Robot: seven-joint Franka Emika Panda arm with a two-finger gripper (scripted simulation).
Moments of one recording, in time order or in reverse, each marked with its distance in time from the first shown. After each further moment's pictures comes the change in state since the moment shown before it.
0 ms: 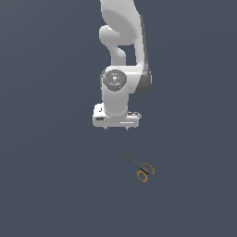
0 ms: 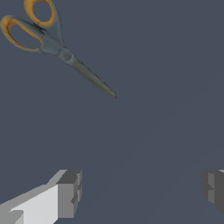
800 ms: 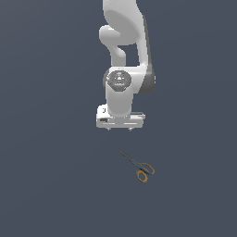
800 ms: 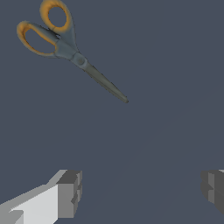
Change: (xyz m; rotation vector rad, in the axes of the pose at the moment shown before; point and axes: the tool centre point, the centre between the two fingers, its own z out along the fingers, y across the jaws) arm 0.006 -0.016 -0.002 0.011 0.006 -0.016
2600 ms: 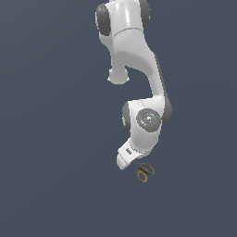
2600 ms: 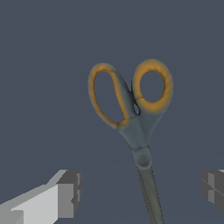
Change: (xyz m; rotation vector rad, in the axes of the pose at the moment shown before) arm 0.115 -0.079 0.059 -0.037 0.080 -0.624
